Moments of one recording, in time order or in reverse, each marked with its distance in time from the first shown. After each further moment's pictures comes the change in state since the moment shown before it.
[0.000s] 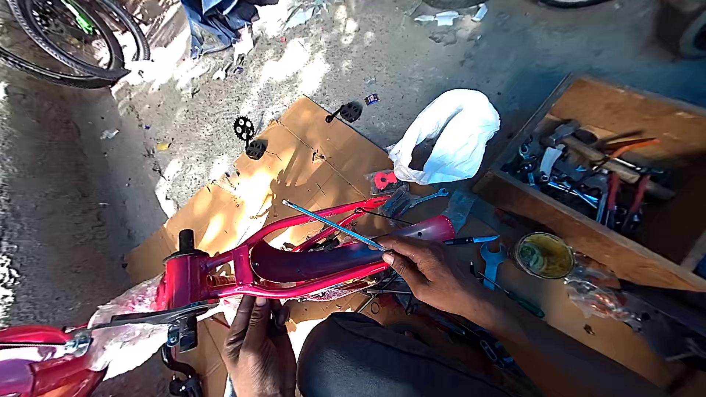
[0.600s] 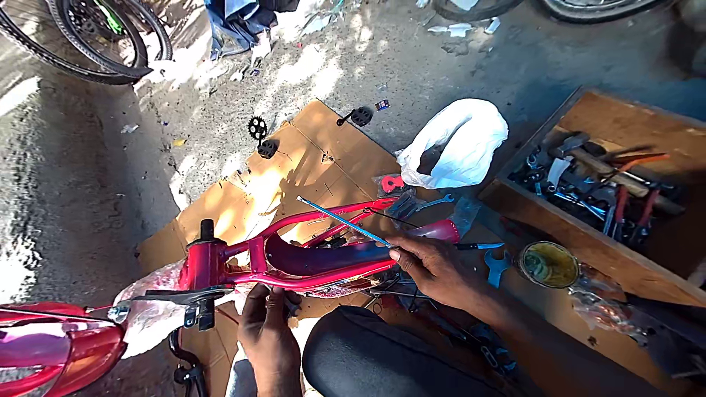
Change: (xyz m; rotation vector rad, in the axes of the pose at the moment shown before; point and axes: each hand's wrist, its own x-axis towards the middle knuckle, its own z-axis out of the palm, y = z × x) left_hand 0.008 -0.016 -0.016 0.274 -0.021 0.127; right_hand 0.003 0.002 -0.004 -0.026 -0.026 0.009
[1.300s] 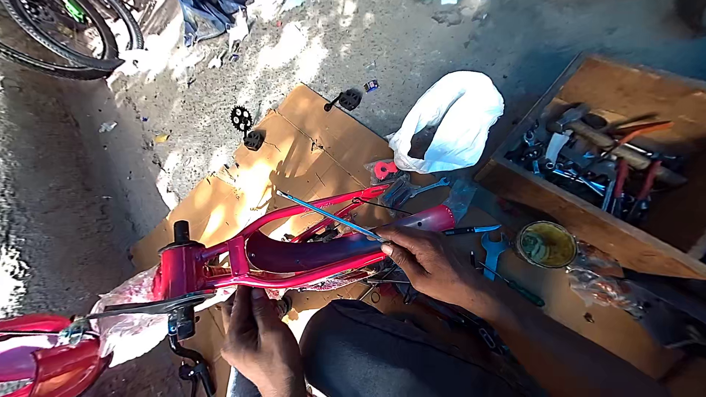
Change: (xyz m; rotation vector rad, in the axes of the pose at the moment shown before) left_hand -0.013 0.020 0.021 0.473 0.151 0.314; right_hand -0.005 0.002 0.005 0.011 0.052 -0.072
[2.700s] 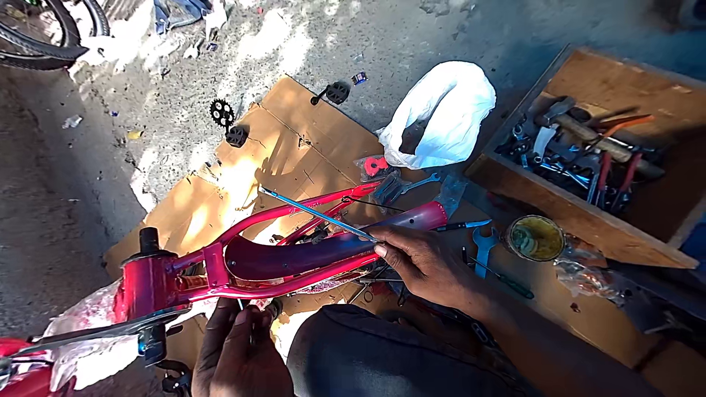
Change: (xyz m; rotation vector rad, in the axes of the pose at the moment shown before) left_hand -0.002 0.035 -0.006 -0.518 0.027 -0.494; right_hand -0.001 -0.001 0.001 0.025 0.024 0.004
